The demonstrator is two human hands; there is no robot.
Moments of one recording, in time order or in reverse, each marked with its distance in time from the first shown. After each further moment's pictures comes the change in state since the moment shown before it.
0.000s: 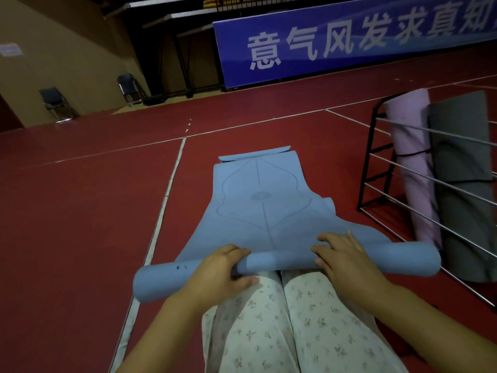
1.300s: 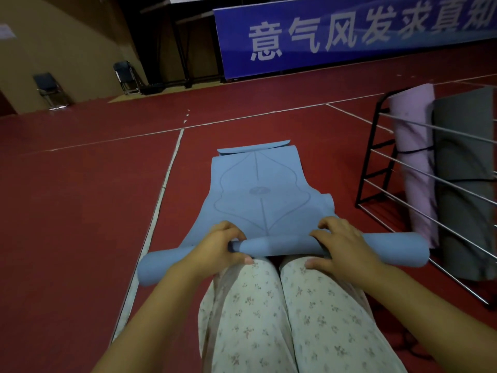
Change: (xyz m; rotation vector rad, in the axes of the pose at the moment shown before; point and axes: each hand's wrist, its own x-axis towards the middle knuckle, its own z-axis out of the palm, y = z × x) left_hand 0.037 -0.024 -0.007 -0.089 -0.033 -0.036; right_hand 0.024 0.009 -0.009 0.046 -0.143 -0.006
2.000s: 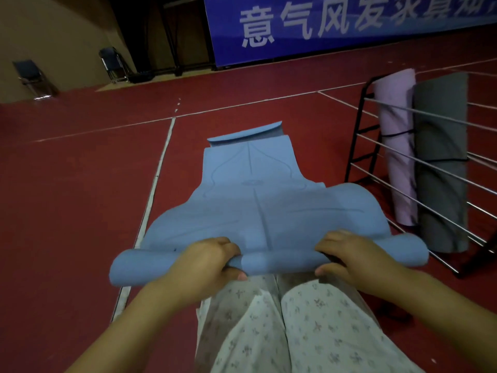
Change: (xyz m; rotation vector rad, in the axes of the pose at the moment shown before) left_hand -0.089 0.067 -0.008 0.368 -0.020 0.224; right_hand -0.078 -0.011 -0.036 0.117 -0.127 -0.194
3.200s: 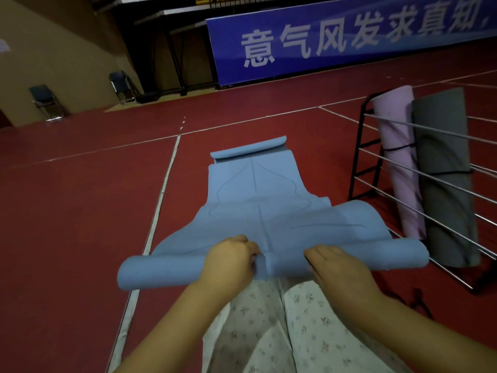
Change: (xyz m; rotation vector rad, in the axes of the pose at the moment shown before) left_hand 0.042 0.014 0.011 0.005 0.151 -0.126; right_hand 0.014 -0.034 0.034 -0.198 0.385 0.067
